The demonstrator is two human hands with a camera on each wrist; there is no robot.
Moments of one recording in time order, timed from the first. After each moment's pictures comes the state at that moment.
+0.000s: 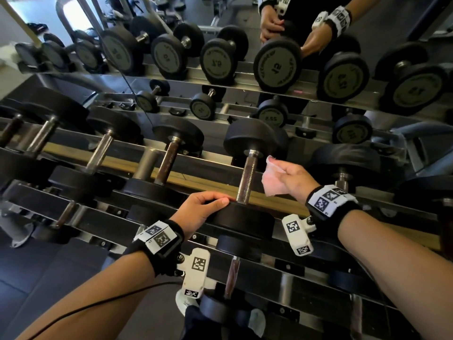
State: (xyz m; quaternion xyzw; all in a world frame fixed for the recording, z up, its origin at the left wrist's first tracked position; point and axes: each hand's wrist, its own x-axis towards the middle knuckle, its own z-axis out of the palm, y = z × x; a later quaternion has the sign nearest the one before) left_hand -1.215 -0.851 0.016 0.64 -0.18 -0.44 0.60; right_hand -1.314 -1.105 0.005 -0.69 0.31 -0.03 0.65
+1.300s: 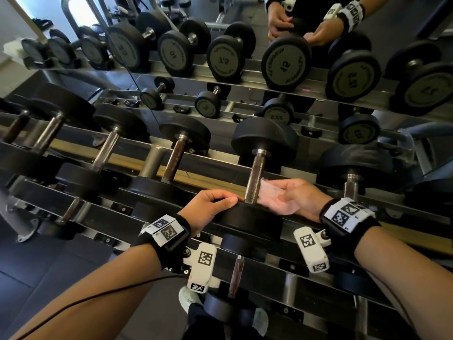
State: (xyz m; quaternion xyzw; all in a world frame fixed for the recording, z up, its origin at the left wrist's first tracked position) left_hand -1.203 -0.849 0.015 0.63 -0.19 -0.49 0.58; right_hand -1.330 -1.081 0.023 -0.60 0.29 0.11 0.74
